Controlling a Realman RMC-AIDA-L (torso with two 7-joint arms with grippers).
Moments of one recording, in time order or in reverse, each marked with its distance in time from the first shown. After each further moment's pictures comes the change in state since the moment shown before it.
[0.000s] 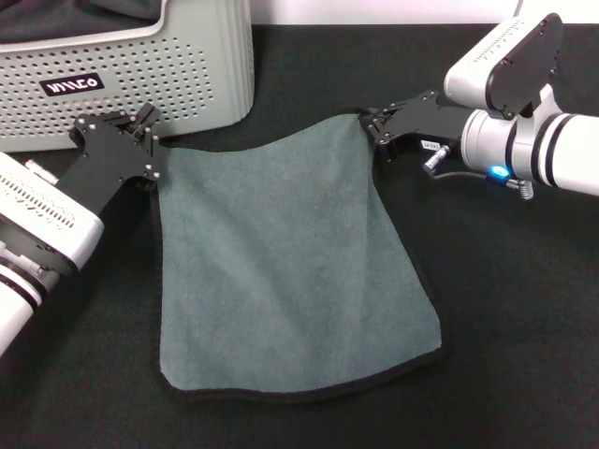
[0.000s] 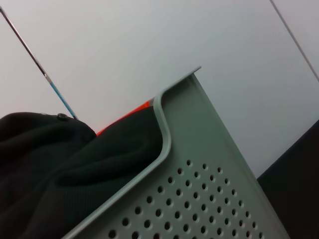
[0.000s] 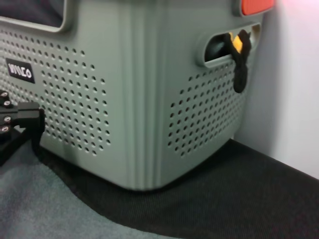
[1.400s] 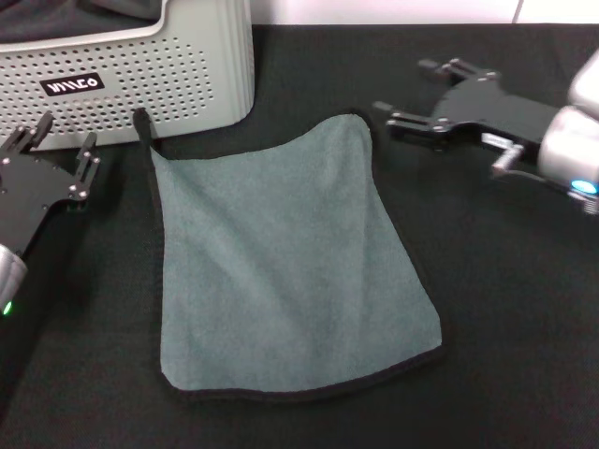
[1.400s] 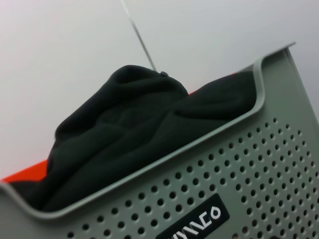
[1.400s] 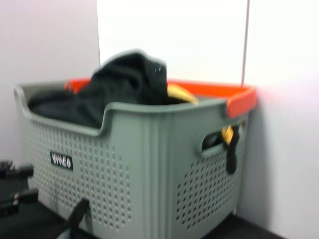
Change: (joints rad) left arm 0.139 0.012 -0.001 0.015 -0.115 0.097 -0.118; right arm -0.368 -0.102 0.090 -0.433 -0.034 -0.157 -0.036
